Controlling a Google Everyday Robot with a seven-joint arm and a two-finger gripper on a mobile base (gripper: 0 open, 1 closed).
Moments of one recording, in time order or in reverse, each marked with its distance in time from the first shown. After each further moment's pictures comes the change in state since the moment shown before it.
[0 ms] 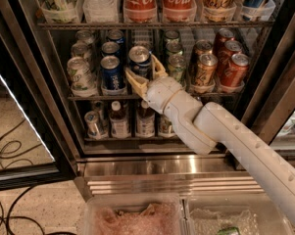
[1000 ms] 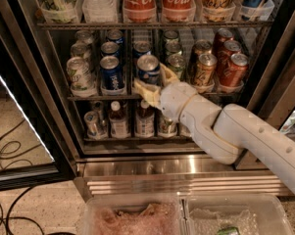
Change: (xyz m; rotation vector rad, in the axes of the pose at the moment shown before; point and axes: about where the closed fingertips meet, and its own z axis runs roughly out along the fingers) arm -0.007 0.009 -0.042 -0.057 0.116 0.052
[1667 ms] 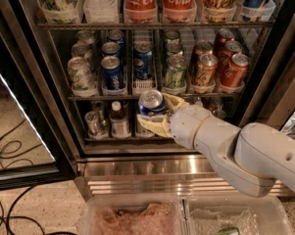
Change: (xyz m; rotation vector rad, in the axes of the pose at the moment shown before) arm 0.018 0.041 -0.074 -0.010 0.251 -0.065
